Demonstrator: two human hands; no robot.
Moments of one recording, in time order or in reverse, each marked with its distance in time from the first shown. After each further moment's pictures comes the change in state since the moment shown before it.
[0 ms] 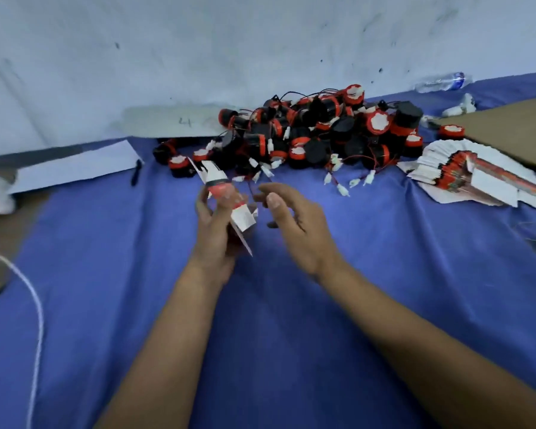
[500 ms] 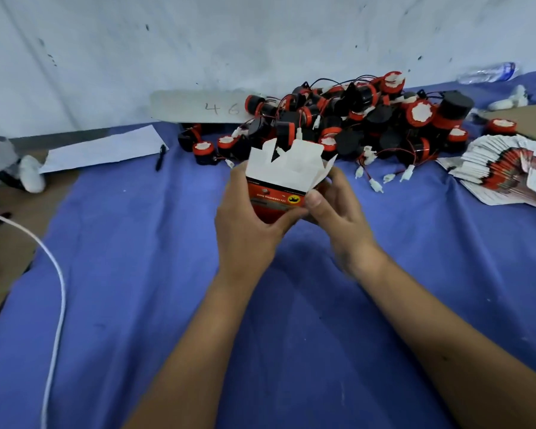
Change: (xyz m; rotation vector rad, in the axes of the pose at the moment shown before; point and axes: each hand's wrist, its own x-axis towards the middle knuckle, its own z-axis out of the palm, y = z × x) left_hand -0.007 -0.007 -0.004 0.886 0.172 0.674; right_hand 0.004 0.009 -0.002 0.483 -0.032 0.116
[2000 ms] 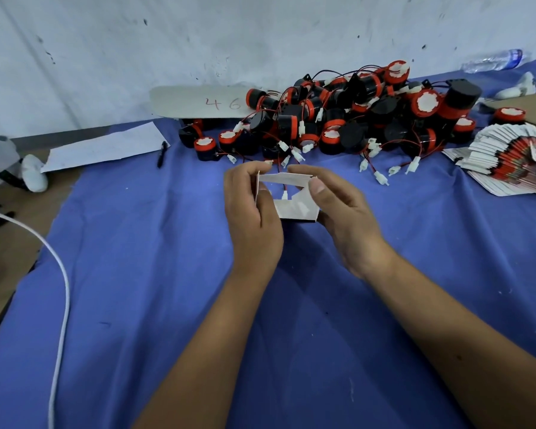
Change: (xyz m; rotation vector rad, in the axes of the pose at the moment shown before) left_hand -0.004 0.012 0.009 -0.110 0.108 -0.065; right_hand -0.002 -0.005 0.003 -0.040 -0.043 0.062
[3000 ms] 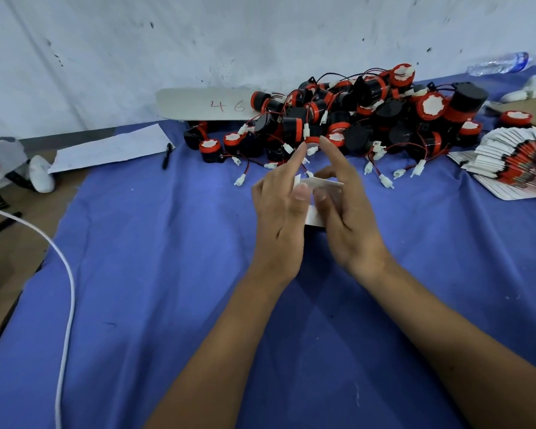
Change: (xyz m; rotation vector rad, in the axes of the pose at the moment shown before) left_hand -0.010 0.013 0.008 -0.103 -0.315 0.010; right_hand 0.003 0.012 -0.003 -0.468 0.110 -0.283
